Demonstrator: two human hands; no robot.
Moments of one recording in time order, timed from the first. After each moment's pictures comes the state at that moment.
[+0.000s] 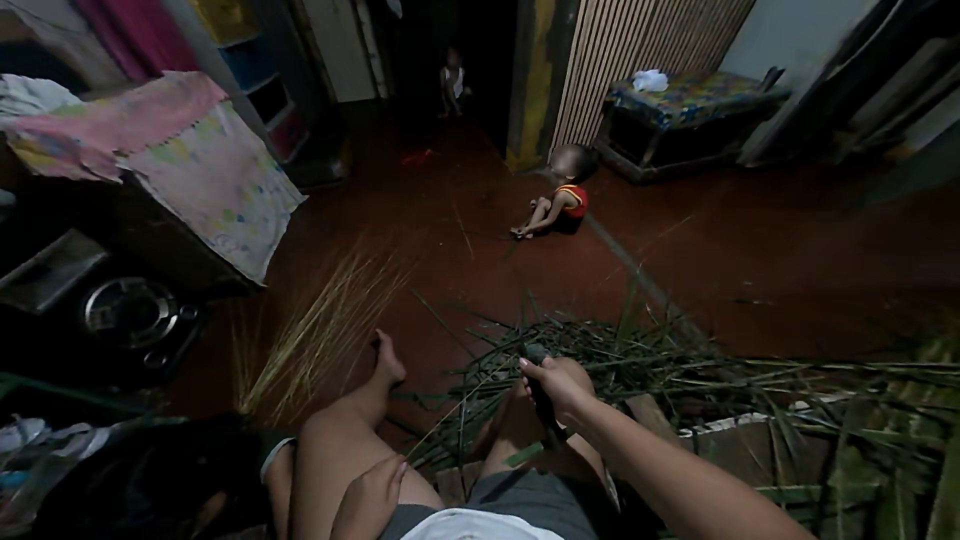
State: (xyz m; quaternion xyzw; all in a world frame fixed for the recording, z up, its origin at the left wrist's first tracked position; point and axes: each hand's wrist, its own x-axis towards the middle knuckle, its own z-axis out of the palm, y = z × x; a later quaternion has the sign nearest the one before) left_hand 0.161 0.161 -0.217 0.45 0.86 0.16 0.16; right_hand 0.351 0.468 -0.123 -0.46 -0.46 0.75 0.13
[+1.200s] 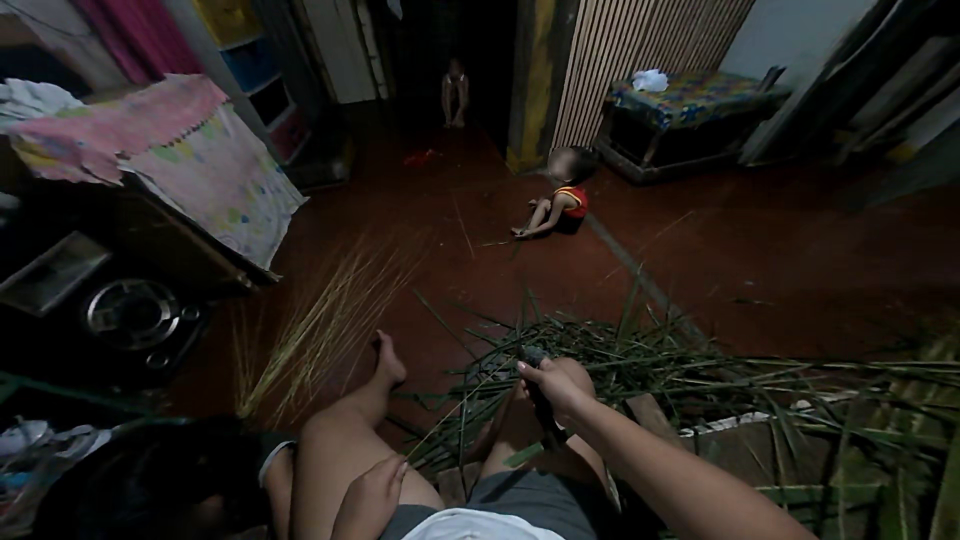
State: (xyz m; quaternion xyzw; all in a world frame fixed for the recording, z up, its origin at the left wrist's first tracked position) left_hand 0.159 0.161 -0.222 0.46 0.86 0.17 0.15; right_hand 0.350 0.469 -0.133 -0.45 -0.48 0.74 0.12
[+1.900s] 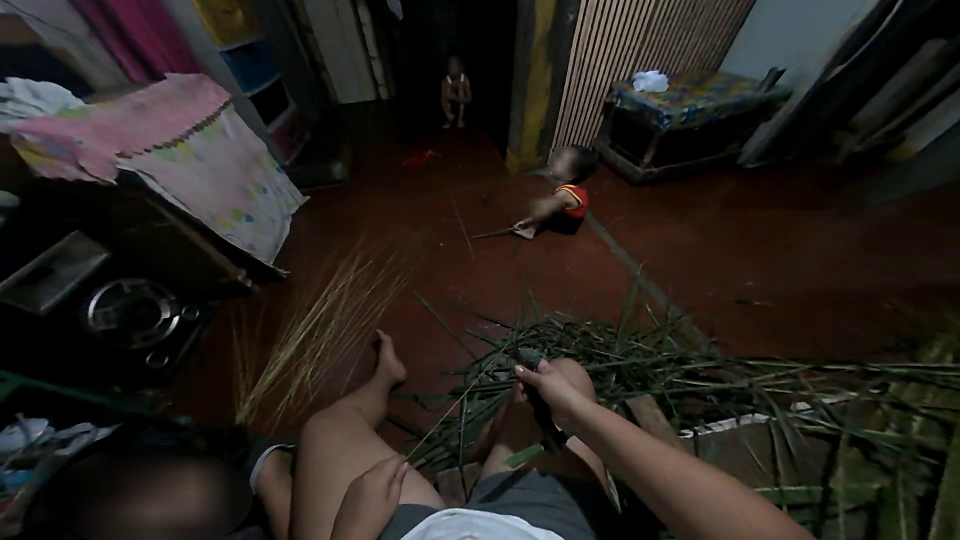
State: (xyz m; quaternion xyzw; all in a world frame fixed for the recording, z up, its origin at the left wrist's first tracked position) left_hand 0.160 0.160 -0.223 0.46 0.86 0.18 0.15; right_hand 0.350 0.469 -0.140 -0.43 -0.51 0.74 0.10
